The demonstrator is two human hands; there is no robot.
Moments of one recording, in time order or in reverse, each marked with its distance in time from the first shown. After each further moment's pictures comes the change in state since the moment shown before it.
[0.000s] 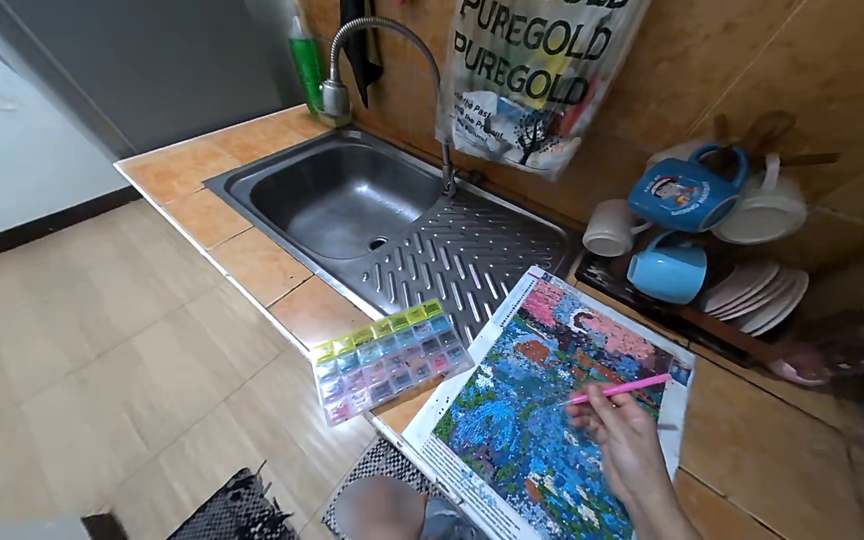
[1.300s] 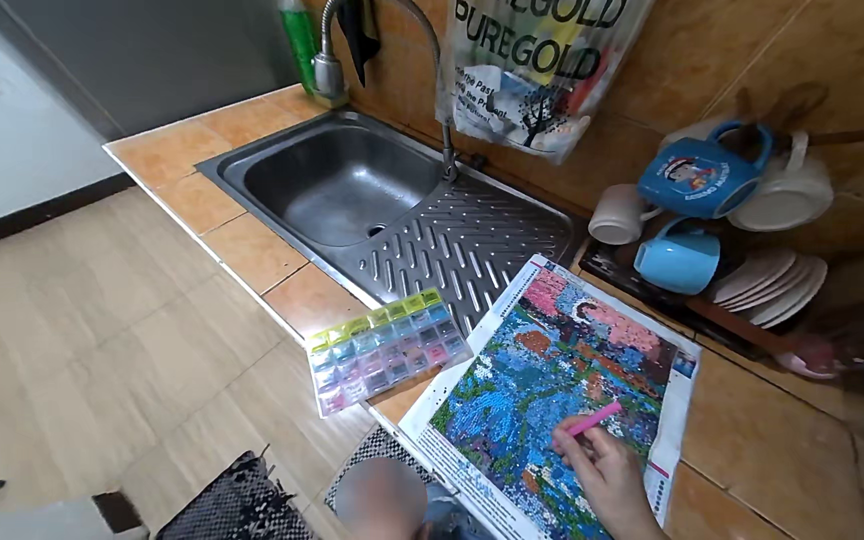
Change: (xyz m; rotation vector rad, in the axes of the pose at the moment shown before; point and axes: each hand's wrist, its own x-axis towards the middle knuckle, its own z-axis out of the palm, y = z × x) left_hand 0.002 0.004 -0.001 0.016 0.009 -0.001; right_hand -0.033 0.036 -0.020 -0.632 -0.253 -0.395
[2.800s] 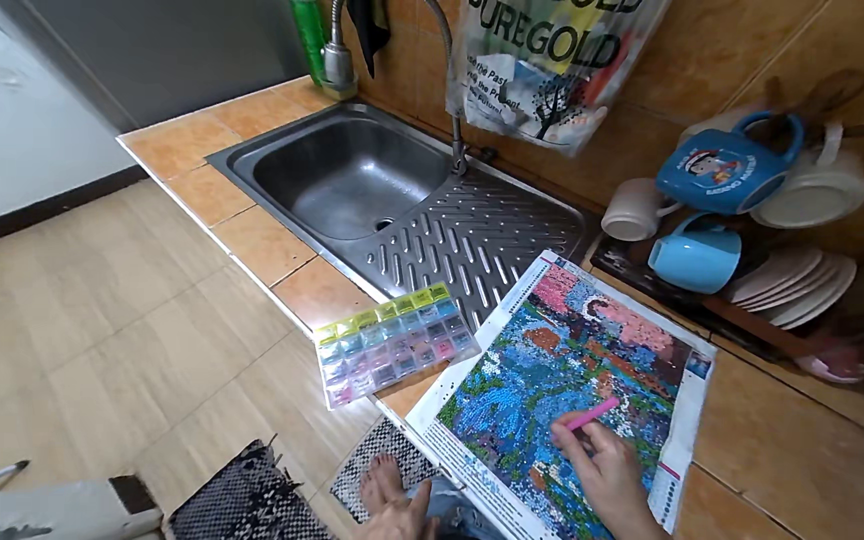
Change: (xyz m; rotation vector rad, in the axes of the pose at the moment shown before) left_hand 0.000 0.001 0.000 -0.003 -0.018 -0.009; right_hand 0.004 0.004 0.010 -0.038 0.017 -0.080
